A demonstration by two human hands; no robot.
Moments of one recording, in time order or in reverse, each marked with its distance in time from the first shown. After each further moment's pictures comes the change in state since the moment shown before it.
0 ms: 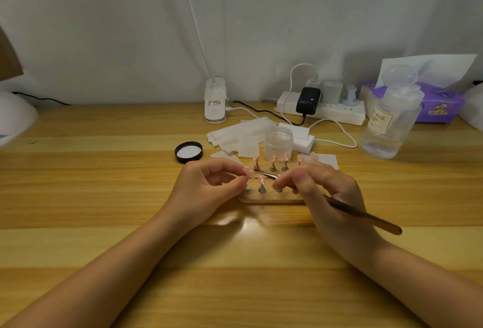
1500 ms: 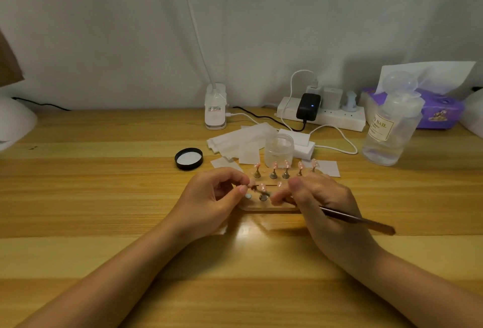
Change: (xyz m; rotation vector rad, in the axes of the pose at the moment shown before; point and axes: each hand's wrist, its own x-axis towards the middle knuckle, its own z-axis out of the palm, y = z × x) left_hand 0.002 -0.002 0.002 0.202 -0.072 0.078; right_hand 0.000 0.005 0.004 -0.050 -0.018 -0.082
